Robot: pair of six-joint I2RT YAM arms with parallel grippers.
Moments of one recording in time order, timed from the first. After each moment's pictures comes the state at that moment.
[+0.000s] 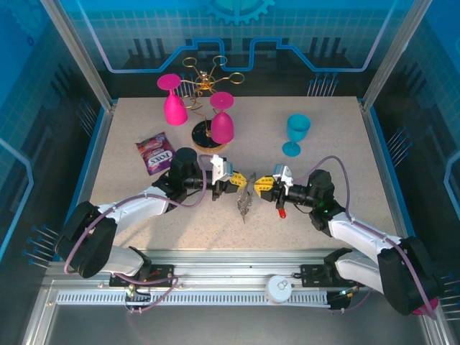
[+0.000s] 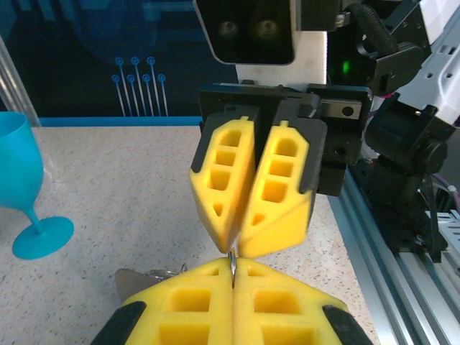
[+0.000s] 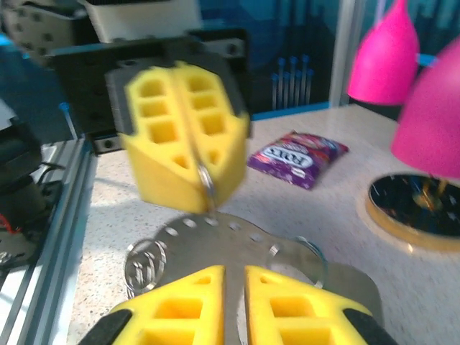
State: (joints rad) left arm -0.54 1.39 0.71 0.46 0.92 0.23; right arm 0.43 1.09 0.36 0.62 -0.80 -0.09
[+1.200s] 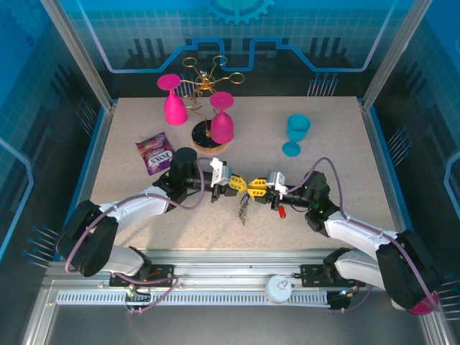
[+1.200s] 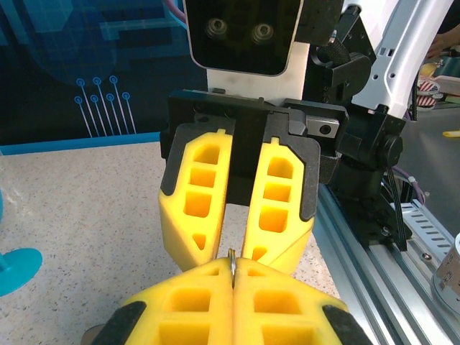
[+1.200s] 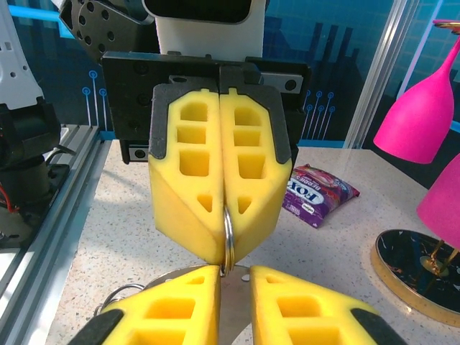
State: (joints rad) left arm -0.54 1.40 0.71 0.47 1.03 0.28; right arm 0.50 1.13 0.37 0.69 -0.79 -0.22
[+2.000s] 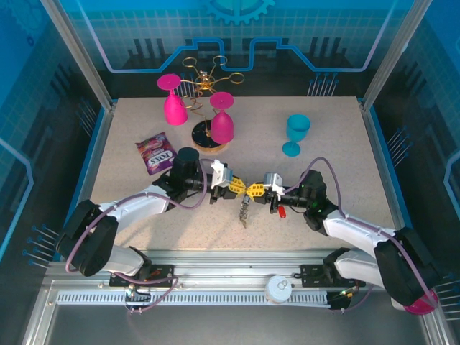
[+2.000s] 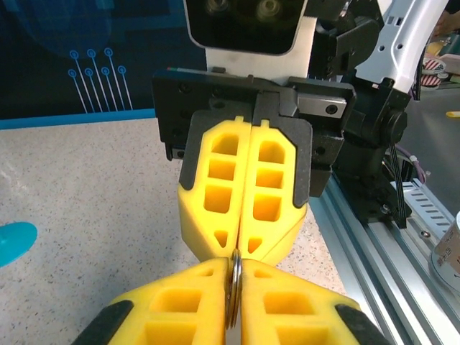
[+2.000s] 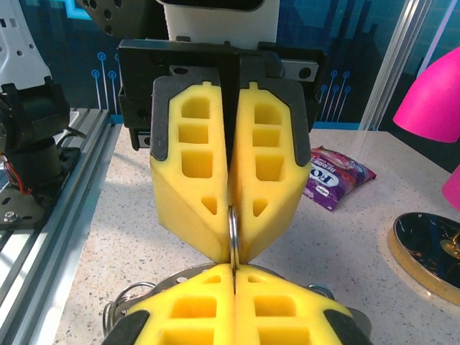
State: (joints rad) left arm -0.53 1.41 0.72 0.33 1.00 0.36; right arm 0.50 1.15 0.38 0.61 -0.81 -0.26
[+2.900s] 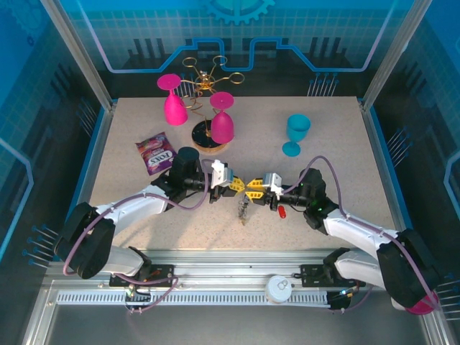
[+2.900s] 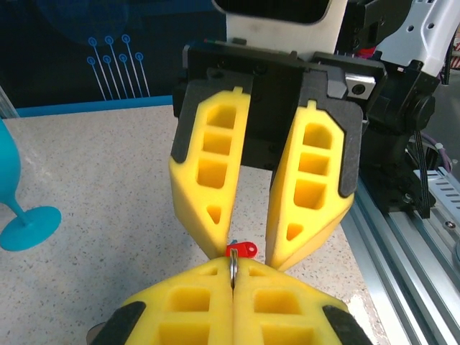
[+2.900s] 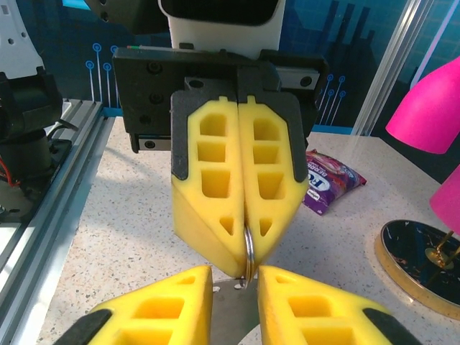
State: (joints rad) left arm -0.54 1.38 0.73 0.28 0.94 0.40; right arm 0.51 1.15 0.41 0.57 -0.79 -0.31
